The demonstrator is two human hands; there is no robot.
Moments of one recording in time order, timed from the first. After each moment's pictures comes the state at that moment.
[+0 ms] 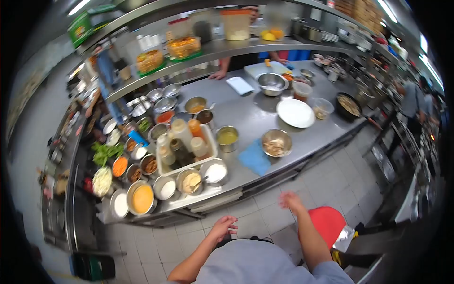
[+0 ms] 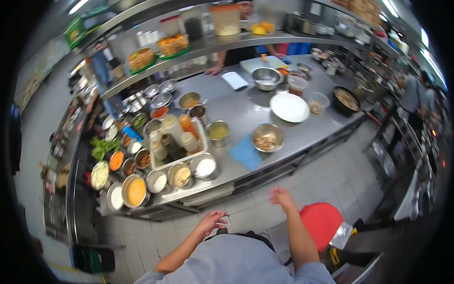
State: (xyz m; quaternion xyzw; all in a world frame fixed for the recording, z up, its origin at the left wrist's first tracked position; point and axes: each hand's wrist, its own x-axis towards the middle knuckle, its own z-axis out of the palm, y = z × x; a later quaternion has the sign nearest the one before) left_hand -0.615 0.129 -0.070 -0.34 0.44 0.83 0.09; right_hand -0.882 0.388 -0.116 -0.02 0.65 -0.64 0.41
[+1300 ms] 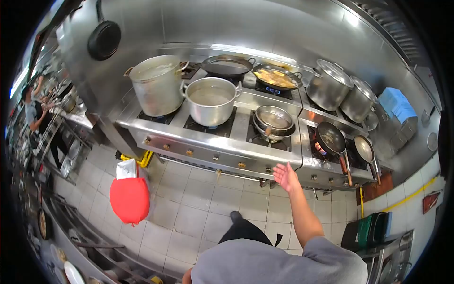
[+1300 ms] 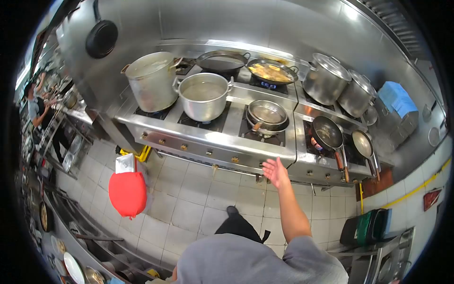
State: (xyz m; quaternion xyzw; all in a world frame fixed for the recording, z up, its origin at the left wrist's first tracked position) left_hand -0.625 0.129 -0.267 0.35 0.69 0.02 0.63; right_hand 0.014 0.347 -0.040 0.46 0.12 -0.57 -0.67
